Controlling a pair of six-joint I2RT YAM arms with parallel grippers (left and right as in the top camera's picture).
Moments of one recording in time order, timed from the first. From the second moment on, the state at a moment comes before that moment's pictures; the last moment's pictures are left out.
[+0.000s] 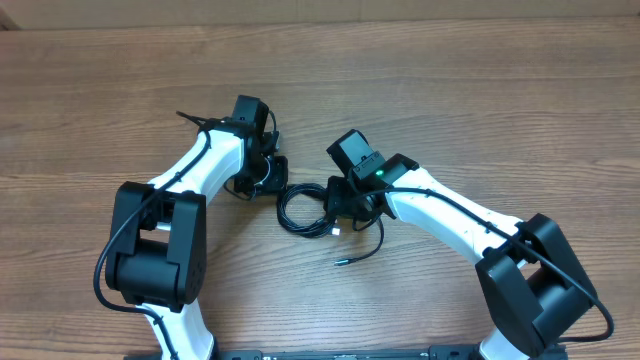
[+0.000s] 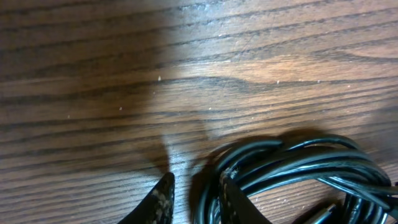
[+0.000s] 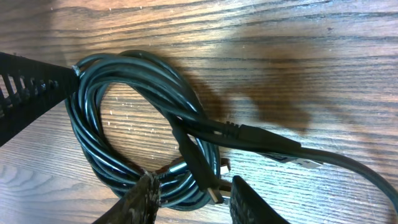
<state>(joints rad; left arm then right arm) -0.22 1.96 1.26 -0.78 0.26 -0.20 0.65 1.81 1.17 -0.61 -0.20 0.78</state>
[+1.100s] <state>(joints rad) -0.23 1.96 1.24 -0.78 0.27 -0.20 0.63 1.81 1.08 -0.60 -0.08 0.79</state>
